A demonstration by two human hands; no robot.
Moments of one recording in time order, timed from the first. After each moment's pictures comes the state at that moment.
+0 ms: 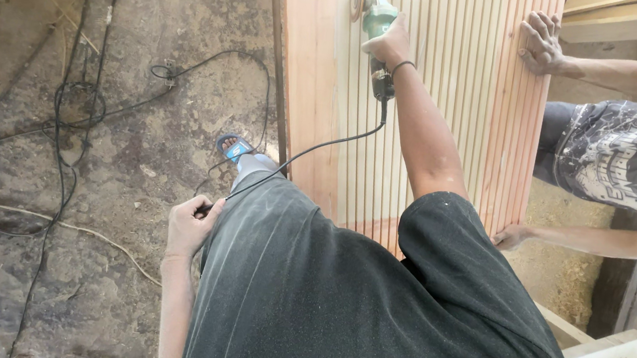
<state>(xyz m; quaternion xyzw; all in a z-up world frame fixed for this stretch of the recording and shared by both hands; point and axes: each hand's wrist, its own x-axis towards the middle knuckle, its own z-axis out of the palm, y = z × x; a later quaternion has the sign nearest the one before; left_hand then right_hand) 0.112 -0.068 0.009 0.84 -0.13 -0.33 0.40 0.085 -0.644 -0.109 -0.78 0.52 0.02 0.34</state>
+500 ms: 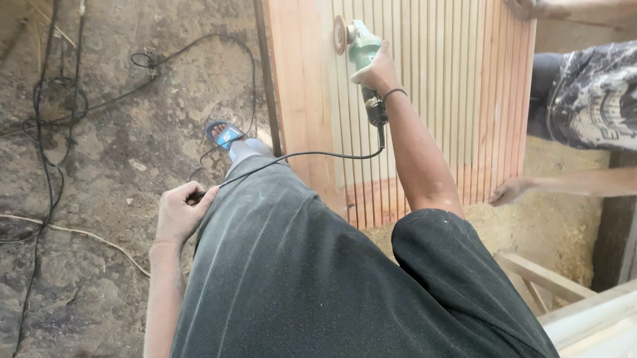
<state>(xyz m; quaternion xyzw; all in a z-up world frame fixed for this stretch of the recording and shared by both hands) 0.092 -0.023 0.002 0.82 -0.20 -0.34 0.40 -0.043 -0.552 -0.111 -0.78 0.52 0.10 0.32</state>
